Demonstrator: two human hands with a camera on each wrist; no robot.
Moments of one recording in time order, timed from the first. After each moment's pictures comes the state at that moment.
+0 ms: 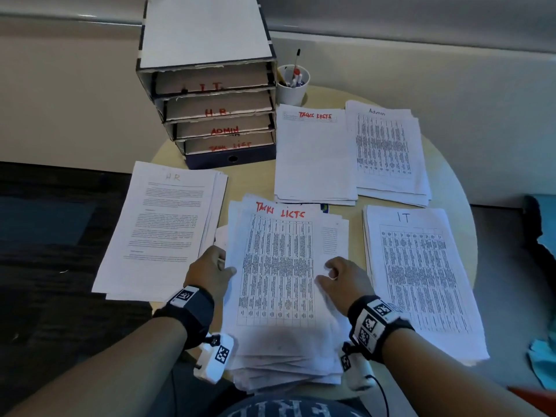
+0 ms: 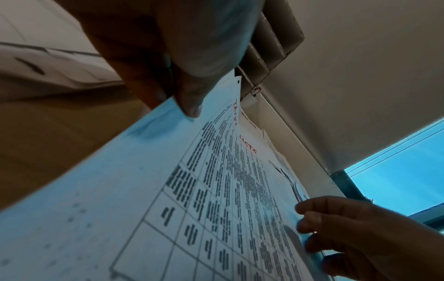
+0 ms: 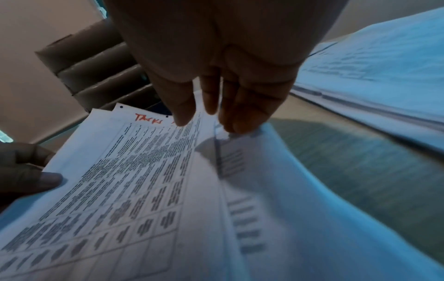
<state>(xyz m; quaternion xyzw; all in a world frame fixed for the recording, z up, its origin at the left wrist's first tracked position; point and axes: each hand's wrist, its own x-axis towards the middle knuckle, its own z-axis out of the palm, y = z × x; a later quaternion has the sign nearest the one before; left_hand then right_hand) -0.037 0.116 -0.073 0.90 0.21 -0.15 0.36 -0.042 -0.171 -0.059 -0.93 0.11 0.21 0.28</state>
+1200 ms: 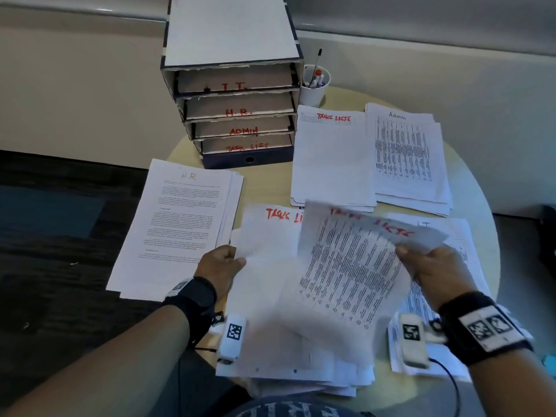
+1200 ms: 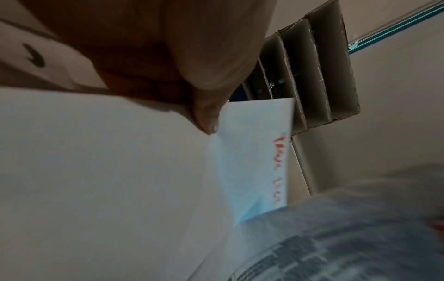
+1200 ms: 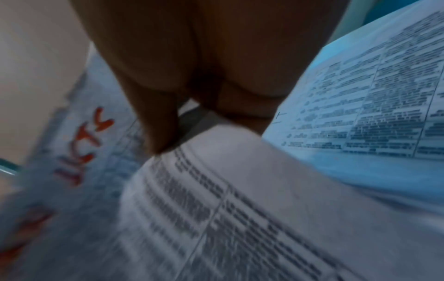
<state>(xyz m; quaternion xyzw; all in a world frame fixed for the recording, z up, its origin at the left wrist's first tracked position) -0.025 0.128 -0.060 0.78 0.24 -0.14 0.56 -0.011 -0.251 -0.010 -0.76 0.18 0.05 0.63</state>
